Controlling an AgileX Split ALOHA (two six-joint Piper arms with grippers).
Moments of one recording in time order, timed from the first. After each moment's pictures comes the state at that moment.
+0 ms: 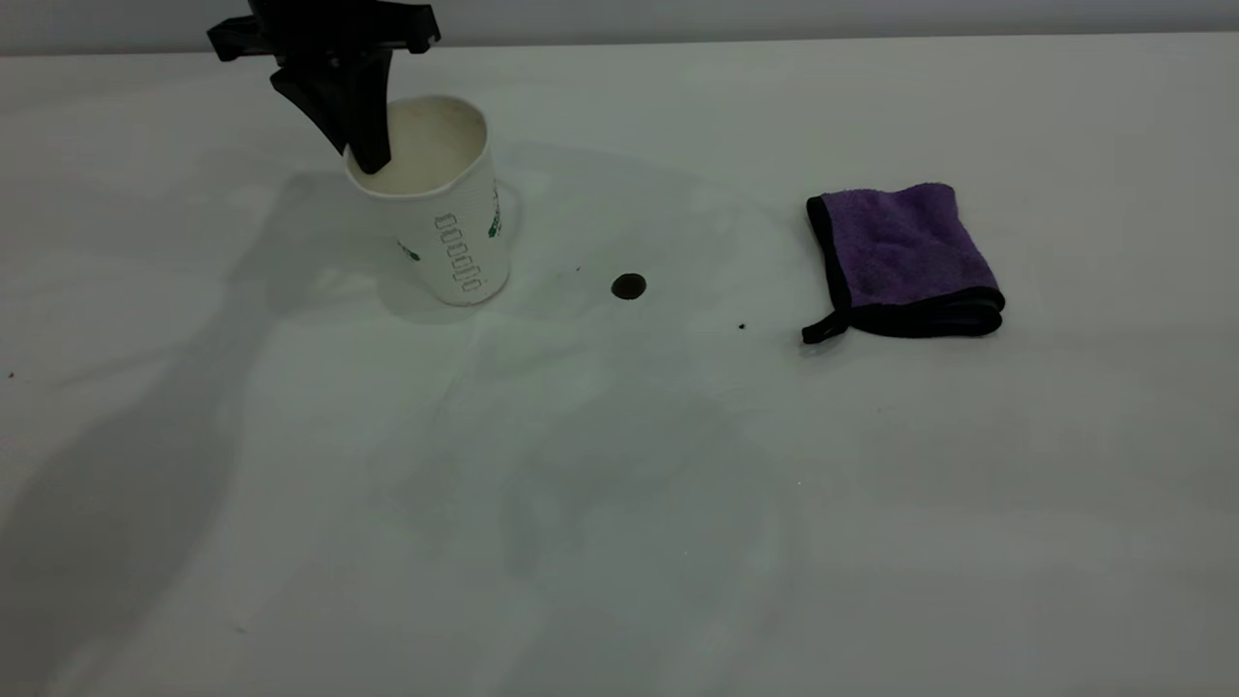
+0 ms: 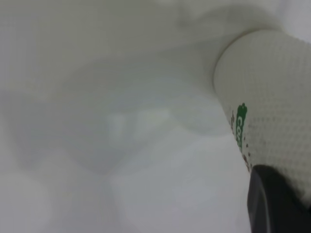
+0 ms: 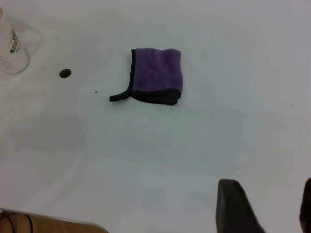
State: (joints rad) left arm -0.20 2.55 -2.09 -0.19 1.17 0.19; right arm 0.07 -0.02 -0.47 0.09 1.14 -0.03
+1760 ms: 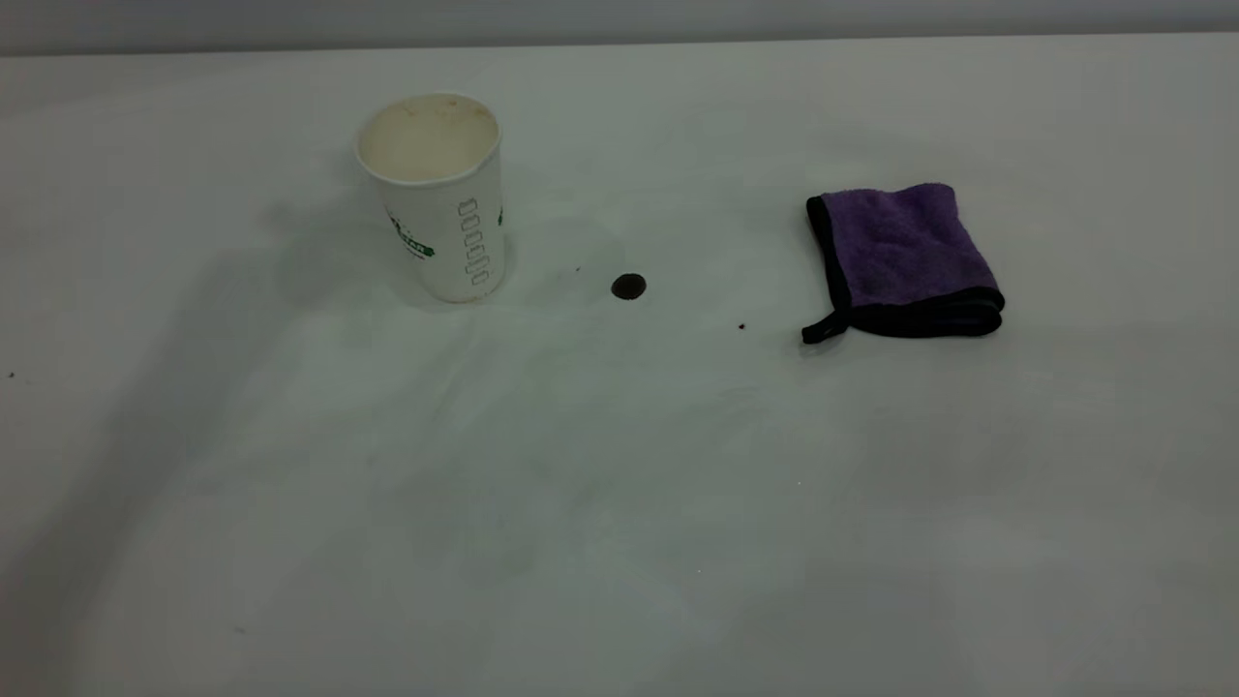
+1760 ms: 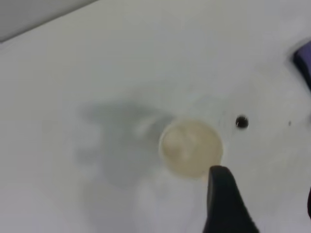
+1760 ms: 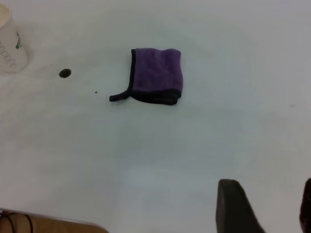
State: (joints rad) left arm -0.29 1.88 -1.99 -0.11 1.17 0.14; right arm 0.07 -0.02 -0.47 0.09 1.14 -0.03
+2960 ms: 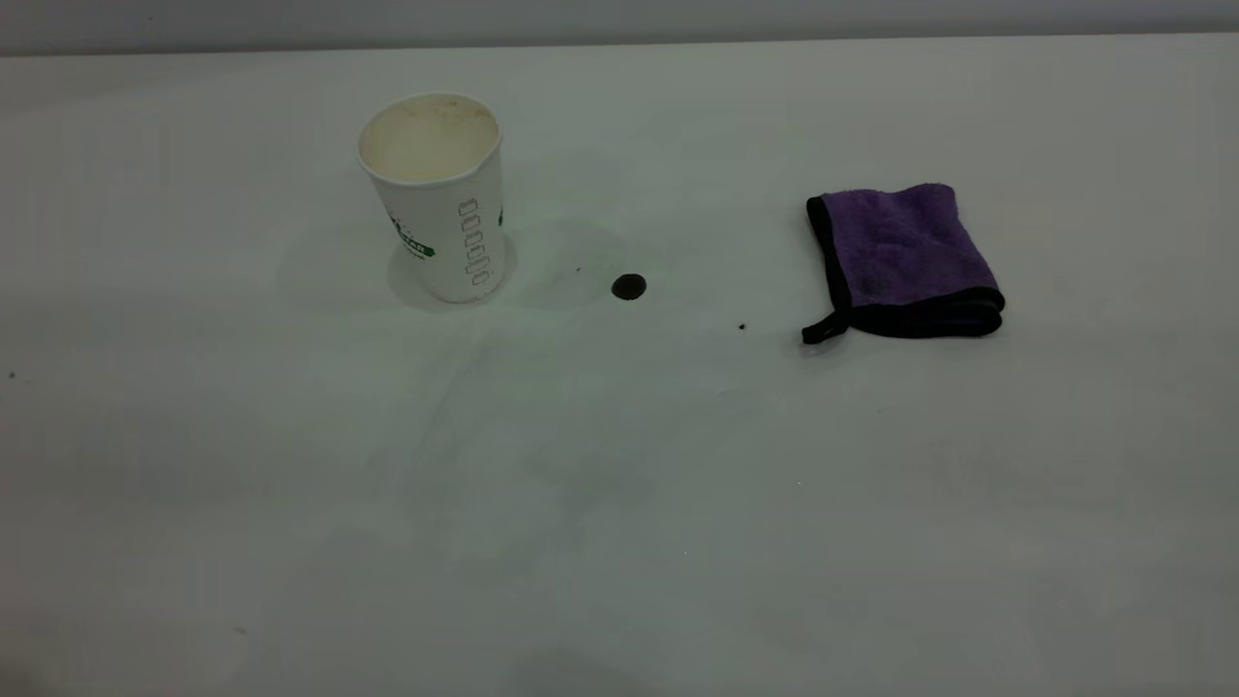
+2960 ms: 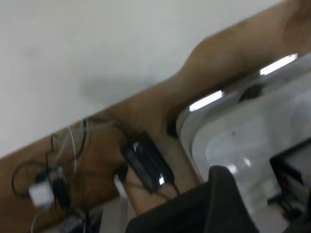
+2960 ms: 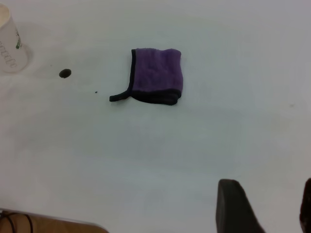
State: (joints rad) left arm -0.29 0.64 -0.50 -0.09 1.10 0.13; right arm 0.07 -0.02 -0.47 0.09 1.14 -0.03
